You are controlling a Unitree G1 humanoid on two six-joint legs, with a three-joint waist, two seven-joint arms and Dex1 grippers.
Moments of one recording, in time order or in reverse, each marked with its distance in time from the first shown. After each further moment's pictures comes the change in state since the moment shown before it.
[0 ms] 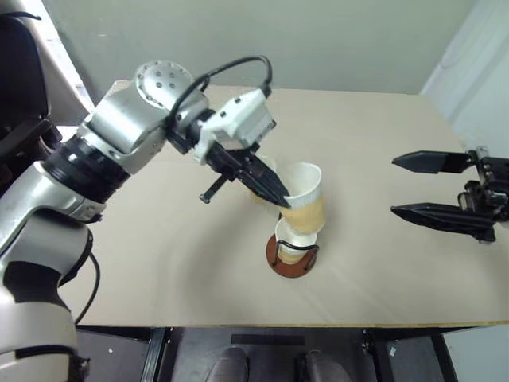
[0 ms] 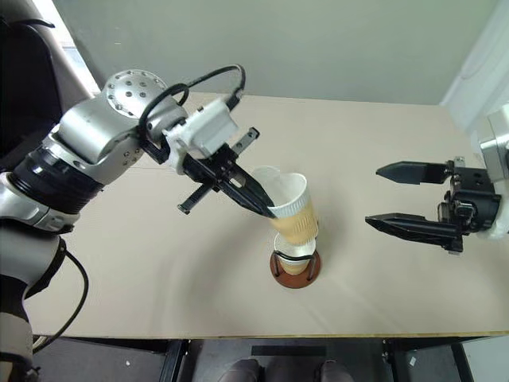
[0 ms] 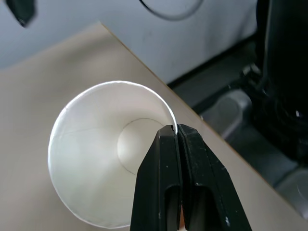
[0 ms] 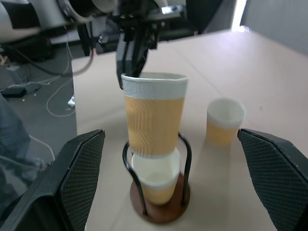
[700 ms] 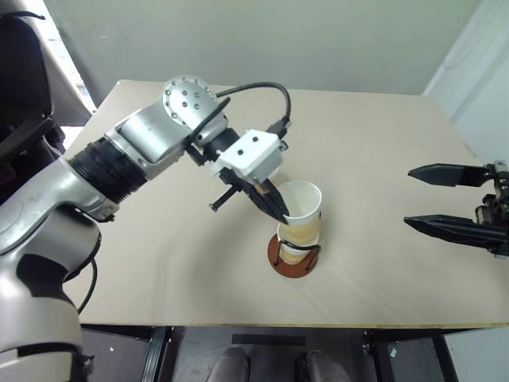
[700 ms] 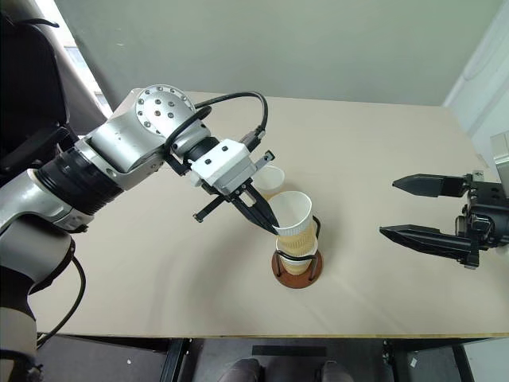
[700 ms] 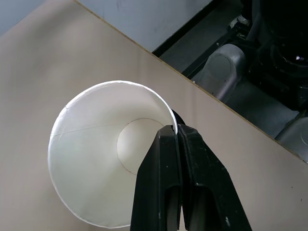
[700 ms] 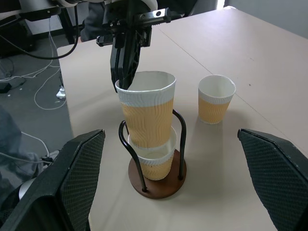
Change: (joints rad) left arm -0.036 -0.045 -0.144 0.053 0.104 -0.210 0.000; right arm 0.123 -0.021 -0.107 -0.033 0.003 0.005 0.001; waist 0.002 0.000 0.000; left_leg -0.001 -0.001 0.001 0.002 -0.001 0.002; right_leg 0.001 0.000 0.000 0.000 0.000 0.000
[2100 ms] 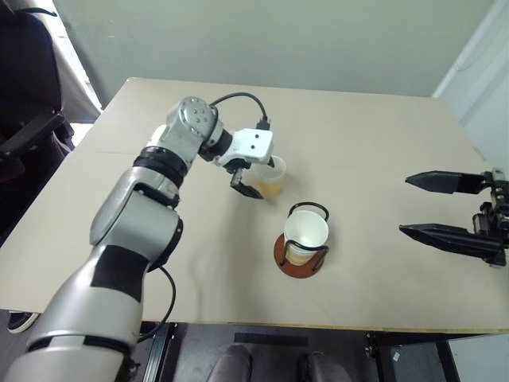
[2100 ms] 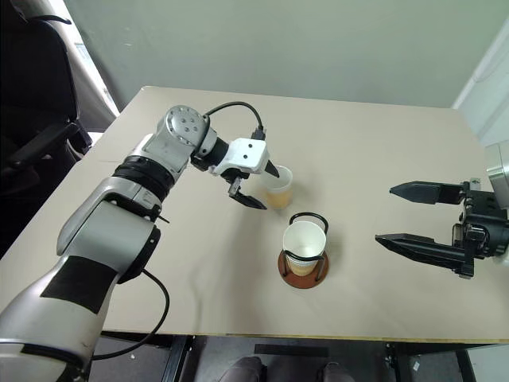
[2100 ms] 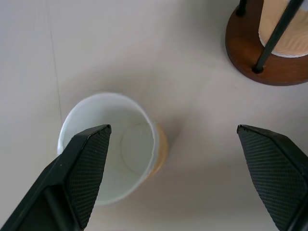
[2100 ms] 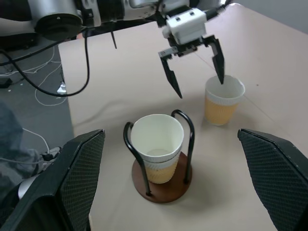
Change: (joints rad) left arm 0.015 -0.433 0.477 0.956 0.844 -0.260 0.140; right arm 0.072 0.012 -0.057 -0.070 0.043 0.001 -0.057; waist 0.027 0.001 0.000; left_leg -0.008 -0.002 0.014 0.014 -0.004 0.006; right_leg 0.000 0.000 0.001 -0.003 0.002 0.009
